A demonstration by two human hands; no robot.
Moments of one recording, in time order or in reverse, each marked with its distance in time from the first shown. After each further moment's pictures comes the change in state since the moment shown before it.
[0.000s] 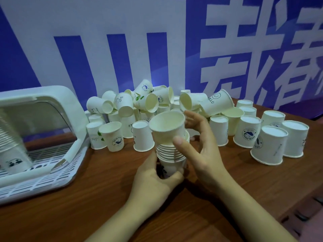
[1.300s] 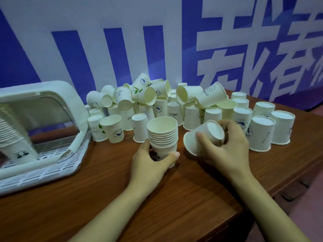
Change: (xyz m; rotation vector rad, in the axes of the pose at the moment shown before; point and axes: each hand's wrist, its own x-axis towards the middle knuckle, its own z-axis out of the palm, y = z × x) left_hand 0.001 0.008 -0.006 0.031 0.089 -0.082; right_hand -0.022 0.009 -0.056 -0.508 0.338 0.161
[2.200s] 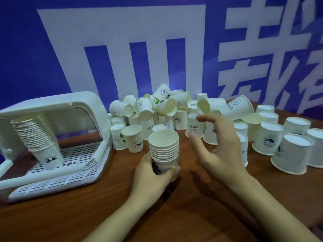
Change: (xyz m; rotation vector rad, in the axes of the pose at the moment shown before) left_hand 0.011 -0.013 -0.043 0.095 0.046 -0.075; right_hand 0.013 -0.063 0.048 0.109 -0.087 -0.486
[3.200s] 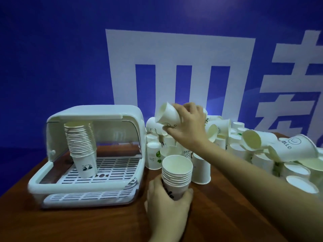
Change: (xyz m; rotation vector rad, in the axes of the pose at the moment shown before) left_hand 0.016 -0.031 -0.032 -0.078 0.371 -0.108; right_hand 0.121 -0.013 0.204 -0.137 -0.186 -0.211
